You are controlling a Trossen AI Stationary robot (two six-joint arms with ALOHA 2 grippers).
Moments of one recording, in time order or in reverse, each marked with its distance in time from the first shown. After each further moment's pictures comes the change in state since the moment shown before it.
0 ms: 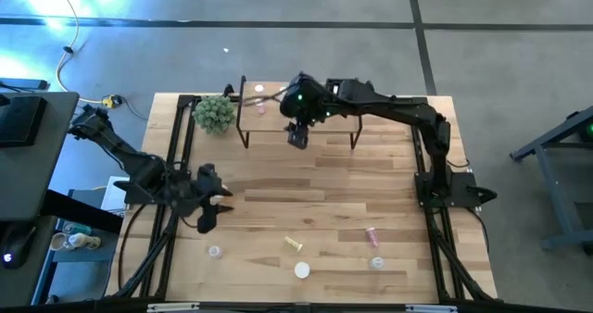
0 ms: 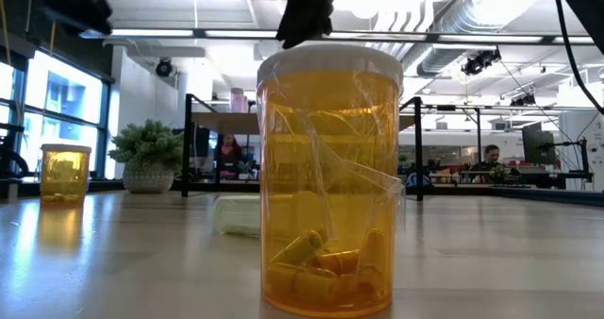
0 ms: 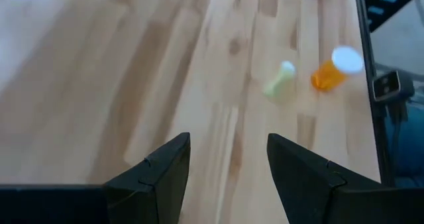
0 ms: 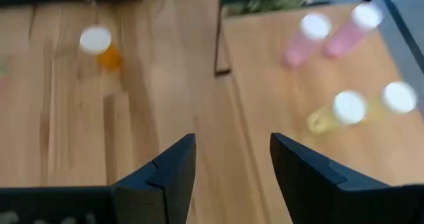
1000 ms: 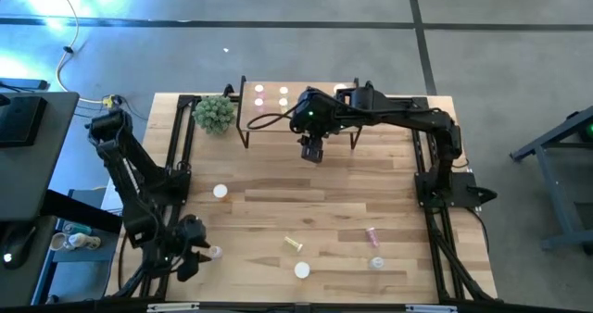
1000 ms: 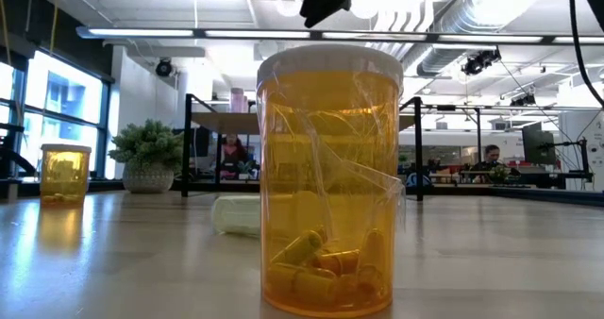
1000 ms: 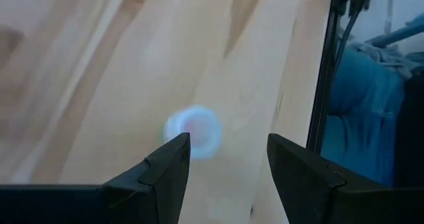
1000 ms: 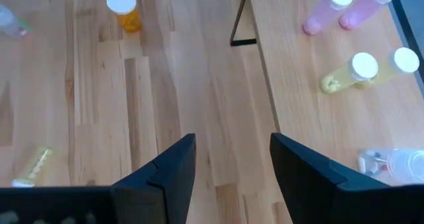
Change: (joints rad) left arm -0.558 0.333 -0.102 0.203 -0.045 -0.760; right arm 0.096 -0.090 -0.010 -0.162 0.078 0.030
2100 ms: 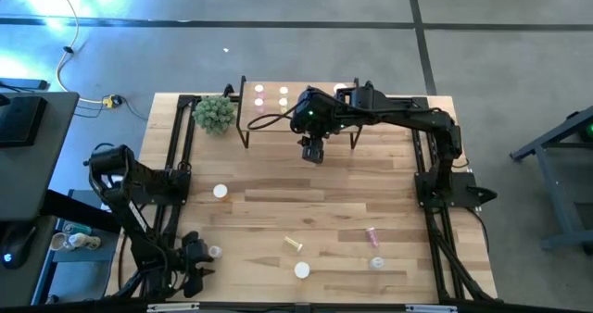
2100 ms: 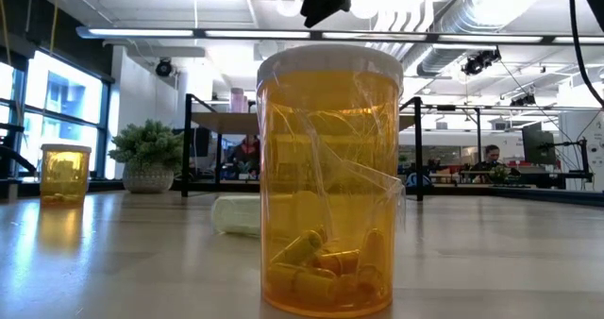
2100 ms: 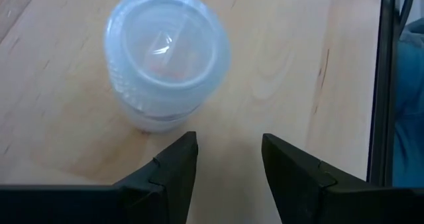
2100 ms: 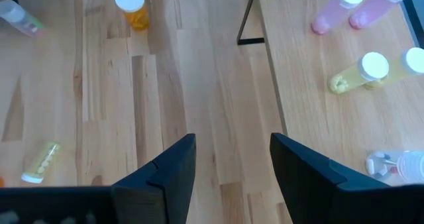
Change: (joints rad) left arm -0.095 0.418 0.003 0.258 -0.094 -0.118; right arm 0.000 0.000 -0.001 -0.005 -0.033 -0.011
